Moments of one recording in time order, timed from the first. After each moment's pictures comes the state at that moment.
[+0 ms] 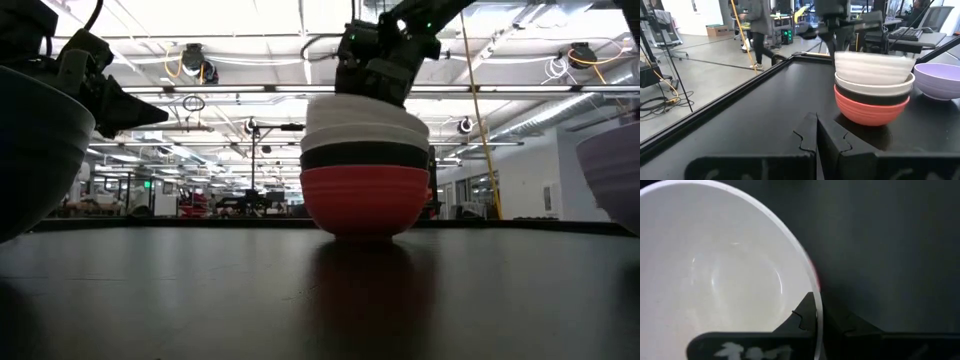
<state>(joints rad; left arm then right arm) 0.04 0.13 0.03 0.00 -0.29 -0.04 -0.35 1.77 1.39 -0.77 -0.33 -0.16</state>
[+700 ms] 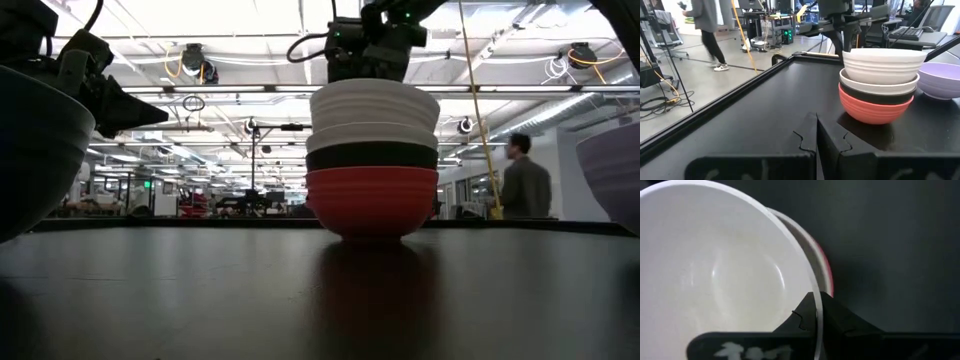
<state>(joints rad) 0.04 0.13 0.03 0.00 -0.29 -0.04 -0.33 1.87 1.58 -1.02 -0.35 -0.19</state>
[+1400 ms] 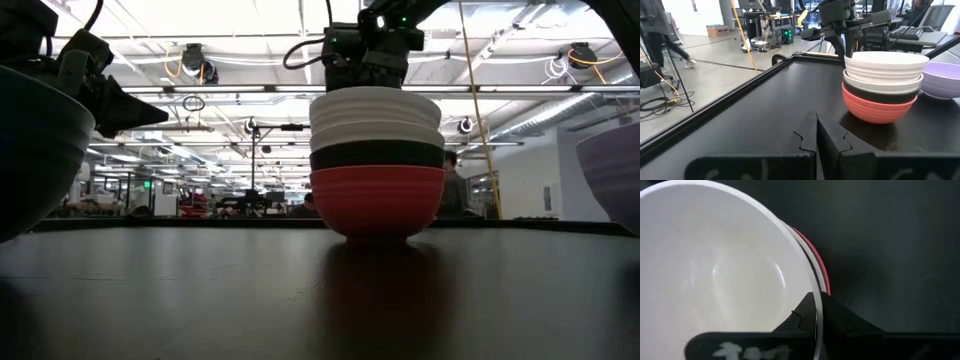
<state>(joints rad) 0.04 0.13 0.03 -0.01 -0.29 -0.03 -0.32 1.89 1.58 -1.03 -0.34 -0.19</state>
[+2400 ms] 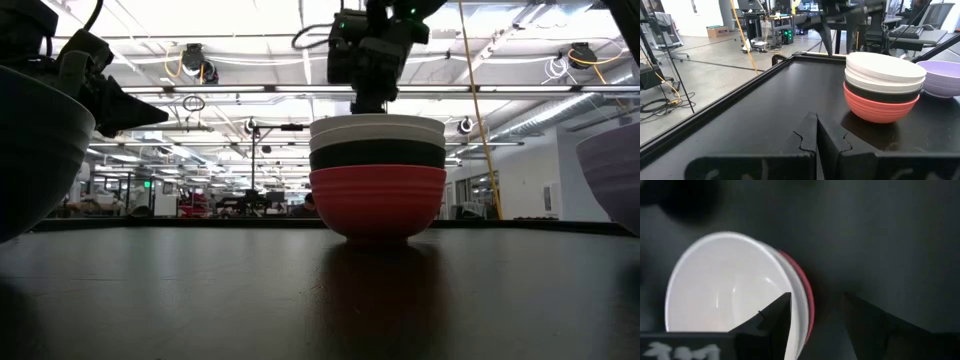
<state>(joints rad) 0.04 0.13 0.03 -0.01 -0.29 -0.02 -0.35 1.83 1.58 -0.96 -0.37 -0.18</state>
